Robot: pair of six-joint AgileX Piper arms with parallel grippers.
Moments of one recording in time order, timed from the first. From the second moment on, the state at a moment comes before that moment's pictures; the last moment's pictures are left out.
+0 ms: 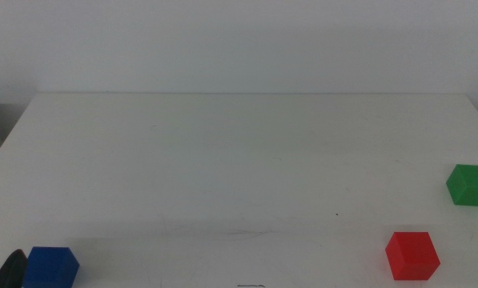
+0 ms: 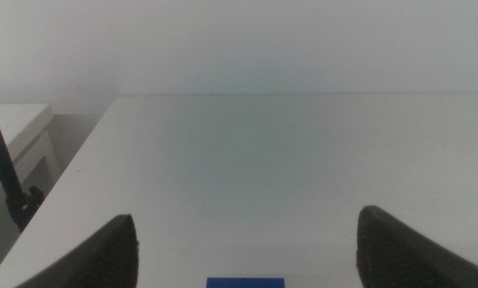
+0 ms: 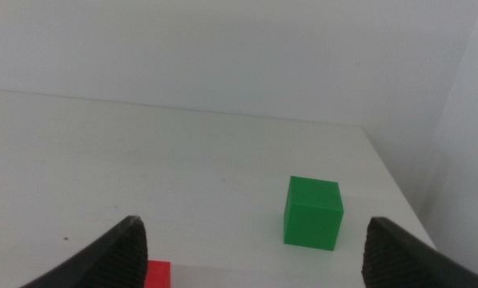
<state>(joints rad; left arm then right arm) -0.02 -0.01 0.03 -0.08 0.19 0.06 0.01 -0.01 0.03 0.02 0.17 -0.12</state>
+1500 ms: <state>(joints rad) -0.02 -0.01 0.03 -0.08 0.19 0.06 0.29 1.32 -0.94 0.02 1.07 0.32</state>
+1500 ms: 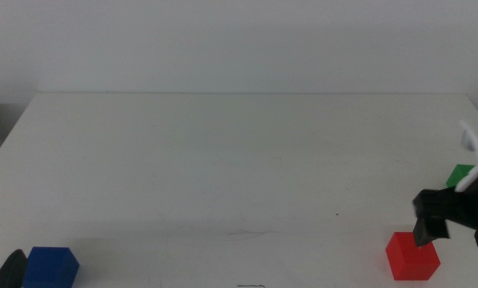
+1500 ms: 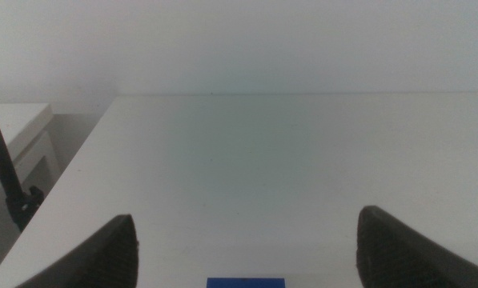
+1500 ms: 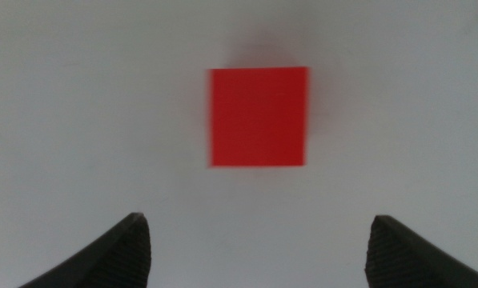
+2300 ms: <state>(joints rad) -0.02 -0.01 0.03 -0.08 0.19 0.06 0.32 1.64 -0.94 -0.08 0.86 0.41</state>
